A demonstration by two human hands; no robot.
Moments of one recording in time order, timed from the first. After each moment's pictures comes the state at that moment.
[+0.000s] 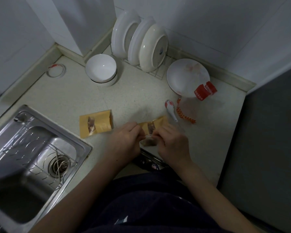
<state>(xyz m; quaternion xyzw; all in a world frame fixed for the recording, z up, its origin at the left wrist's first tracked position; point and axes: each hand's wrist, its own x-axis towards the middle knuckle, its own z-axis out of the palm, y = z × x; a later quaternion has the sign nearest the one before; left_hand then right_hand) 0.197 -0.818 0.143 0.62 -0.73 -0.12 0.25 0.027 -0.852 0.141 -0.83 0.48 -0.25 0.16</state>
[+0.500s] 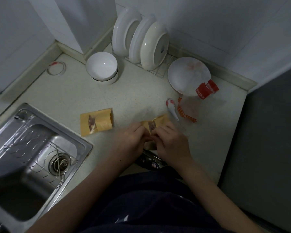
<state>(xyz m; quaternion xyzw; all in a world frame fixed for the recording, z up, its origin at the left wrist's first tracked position) 0.192 -0.816 0.140 0.60 -0.74 -0.15 0.27 0.027 -0.850 0.140 -0.85 0.44 -0.24 0.16</state>
